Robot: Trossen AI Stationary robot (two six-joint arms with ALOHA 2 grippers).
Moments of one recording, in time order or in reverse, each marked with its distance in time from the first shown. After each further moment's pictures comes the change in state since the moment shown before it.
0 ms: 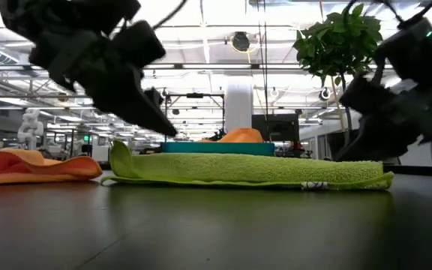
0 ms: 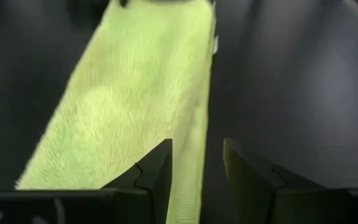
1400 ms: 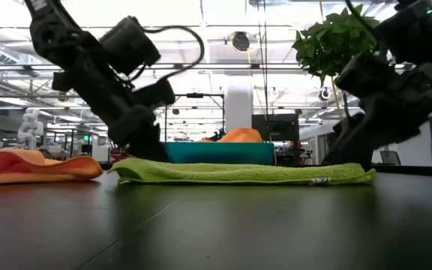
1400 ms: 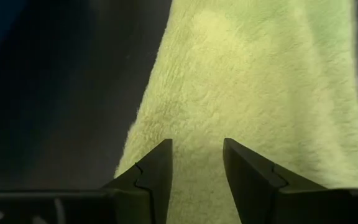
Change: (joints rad) left arm 0.172 0.101 -0.001 -0.062 -0.162 -0.050; right arm 0.060 -0.035 0.099 -0.114 -0.127 -0.035
